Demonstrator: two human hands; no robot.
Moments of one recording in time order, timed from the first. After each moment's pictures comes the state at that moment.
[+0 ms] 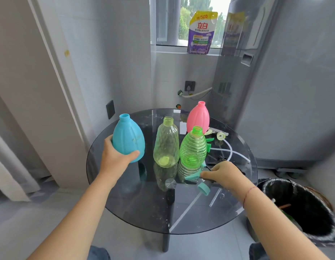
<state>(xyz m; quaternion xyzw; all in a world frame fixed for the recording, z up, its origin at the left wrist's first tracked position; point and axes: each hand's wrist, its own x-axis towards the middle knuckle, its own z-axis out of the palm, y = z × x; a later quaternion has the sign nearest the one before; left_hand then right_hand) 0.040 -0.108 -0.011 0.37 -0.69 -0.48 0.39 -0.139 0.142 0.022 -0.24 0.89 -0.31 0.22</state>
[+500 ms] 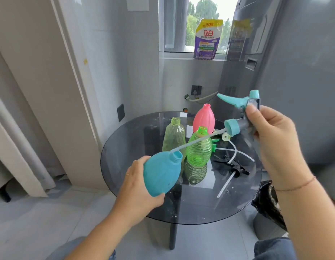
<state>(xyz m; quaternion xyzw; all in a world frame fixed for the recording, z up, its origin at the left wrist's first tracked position) 0.104 0.008 0.004 0.27 -0.86 -0.32 0.30 -0.106 0.182 0.132 -0.30 0.60 -0.74 0.05</state>
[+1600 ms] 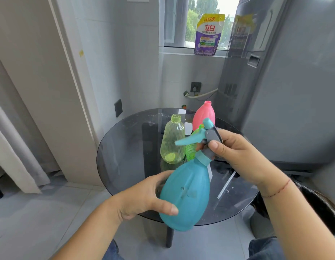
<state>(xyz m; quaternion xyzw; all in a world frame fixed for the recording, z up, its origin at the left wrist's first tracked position) 0.091 0.000 0.025 0.06 -0.71 -0.70 -0.03 -0.102 0.156 0.095 -0.52 0.59 -0.56 0.27</state>
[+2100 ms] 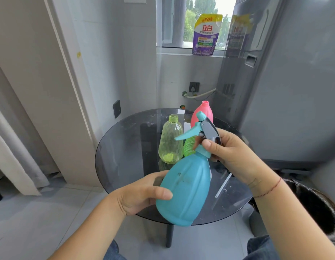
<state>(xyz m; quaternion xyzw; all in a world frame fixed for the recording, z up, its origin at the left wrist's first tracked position) 0.077 -0.002 0.028 0.01 -0.62 -0.78 -0.09 -0.100 0.150 0.091 -0.45 0.57 -0.62 0.30</state>
